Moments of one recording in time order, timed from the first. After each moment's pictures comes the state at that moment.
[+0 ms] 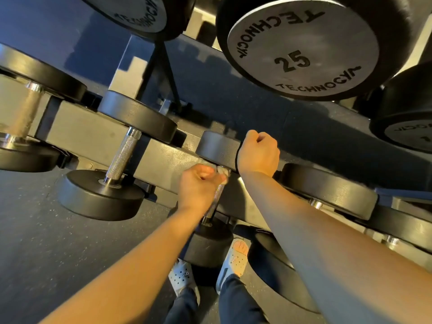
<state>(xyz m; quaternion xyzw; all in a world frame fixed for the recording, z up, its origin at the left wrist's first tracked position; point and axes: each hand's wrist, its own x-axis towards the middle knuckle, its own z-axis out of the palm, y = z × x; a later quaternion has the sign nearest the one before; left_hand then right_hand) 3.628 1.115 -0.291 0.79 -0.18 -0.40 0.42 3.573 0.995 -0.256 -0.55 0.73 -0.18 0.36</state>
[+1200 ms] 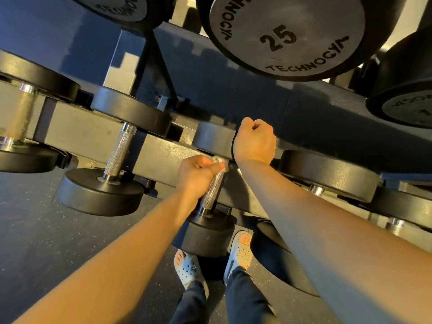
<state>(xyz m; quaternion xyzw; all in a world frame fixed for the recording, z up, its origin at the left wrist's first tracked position) 3.637 1.106 -0.278 0.76 -0.10 -0.52 0.38 3.570 0.994 -0.257 -0.55 0.72 -0.20 0.37</state>
